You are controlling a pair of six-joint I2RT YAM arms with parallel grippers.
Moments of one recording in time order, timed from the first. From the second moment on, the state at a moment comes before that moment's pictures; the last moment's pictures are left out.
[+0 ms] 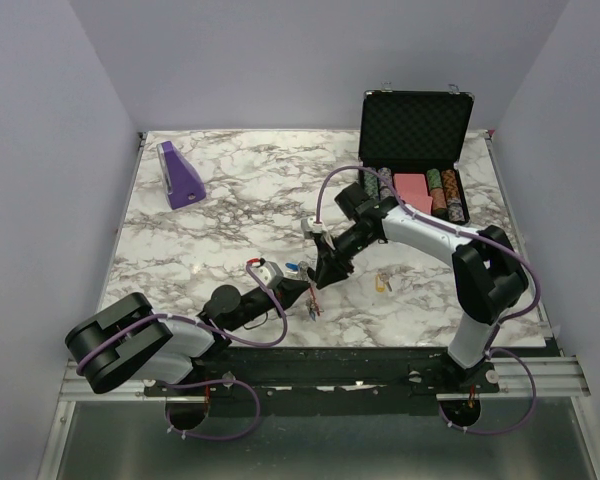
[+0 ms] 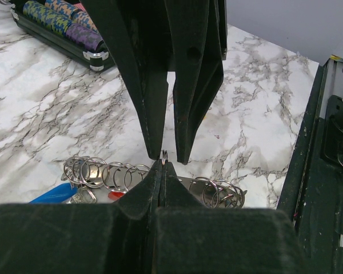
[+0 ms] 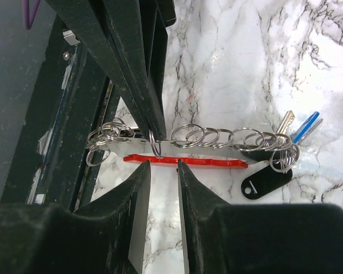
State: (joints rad) left arm -0.86 1.31 0.06 1.29 0.18 -0.20; right arm 0.63 1.79 1.25 -0.75 -1.04 -0.90
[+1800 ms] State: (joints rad) left arm -0.86 0.75 0.06 0.85 0.13 -0.13; right arm 0.77 1.79 1.47 -1.00 -0.53 -0.98
